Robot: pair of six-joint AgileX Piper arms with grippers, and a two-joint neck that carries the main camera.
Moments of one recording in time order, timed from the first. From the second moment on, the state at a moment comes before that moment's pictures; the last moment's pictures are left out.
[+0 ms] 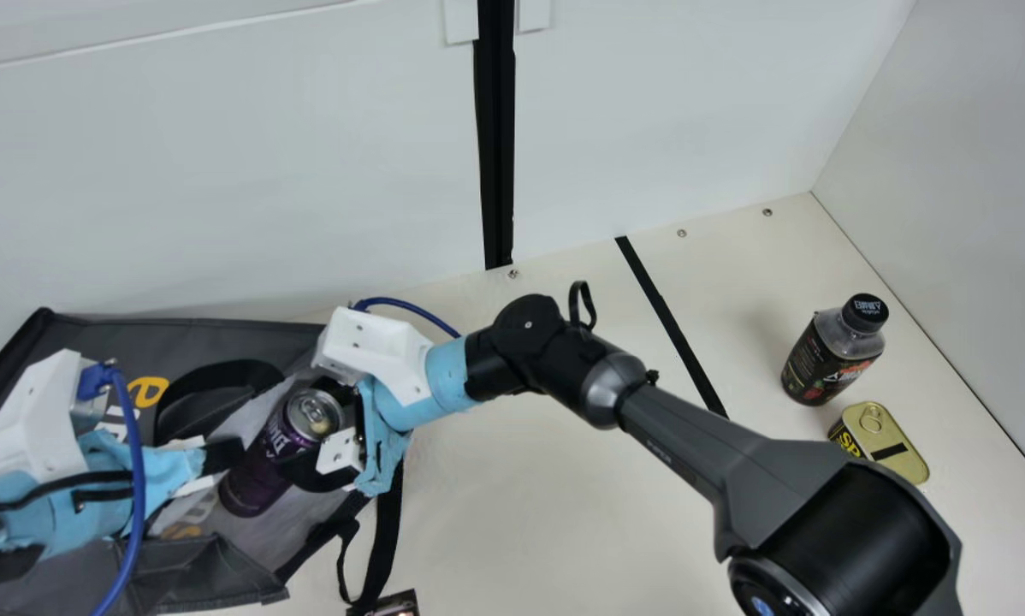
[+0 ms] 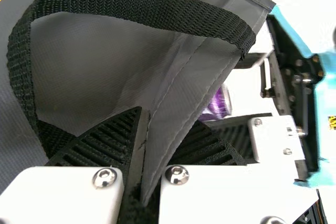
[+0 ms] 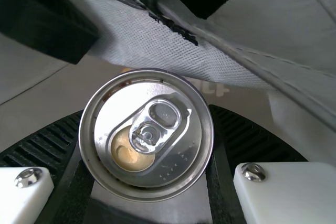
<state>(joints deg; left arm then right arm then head) -10.4 87.9 -72.6 -38.7 52.3 14.3 21.0 113.0 -84.9 72.4 50.6 -87.9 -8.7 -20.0</state>
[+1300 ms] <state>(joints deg) -10.4 87.9 -72.6 -38.7 52.3 14.3 24.0 117.1 -89.5 69.1 50.5 -84.4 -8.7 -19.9</state>
